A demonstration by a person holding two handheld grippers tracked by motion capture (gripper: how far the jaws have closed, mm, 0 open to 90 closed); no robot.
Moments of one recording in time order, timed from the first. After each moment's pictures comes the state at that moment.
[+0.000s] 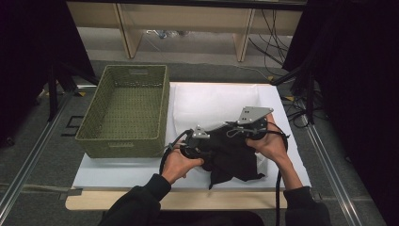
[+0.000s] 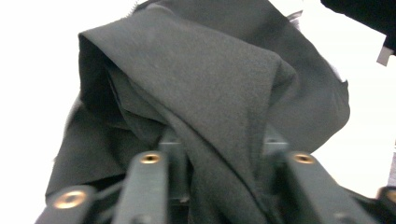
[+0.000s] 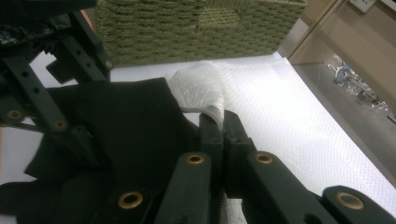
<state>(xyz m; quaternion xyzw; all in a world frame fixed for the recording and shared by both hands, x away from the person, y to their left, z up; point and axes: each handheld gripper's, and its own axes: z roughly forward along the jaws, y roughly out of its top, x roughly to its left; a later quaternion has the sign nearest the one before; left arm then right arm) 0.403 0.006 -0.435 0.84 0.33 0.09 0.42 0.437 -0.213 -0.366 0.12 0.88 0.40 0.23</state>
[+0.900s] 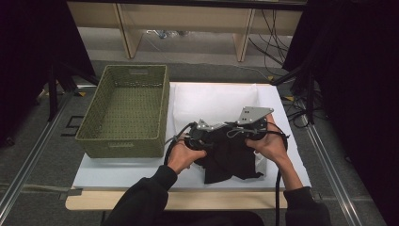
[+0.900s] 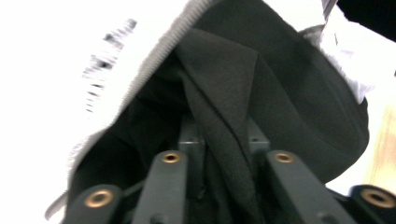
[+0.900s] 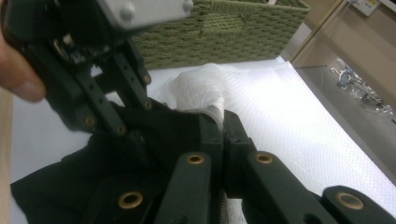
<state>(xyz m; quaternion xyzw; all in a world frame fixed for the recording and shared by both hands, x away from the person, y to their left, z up) 0.431 -0.006 -0.437 0.85 0.32 0.08 0.41 0.434 -0.212 -0.364 0.12 0.88 0.41 0.22</state>
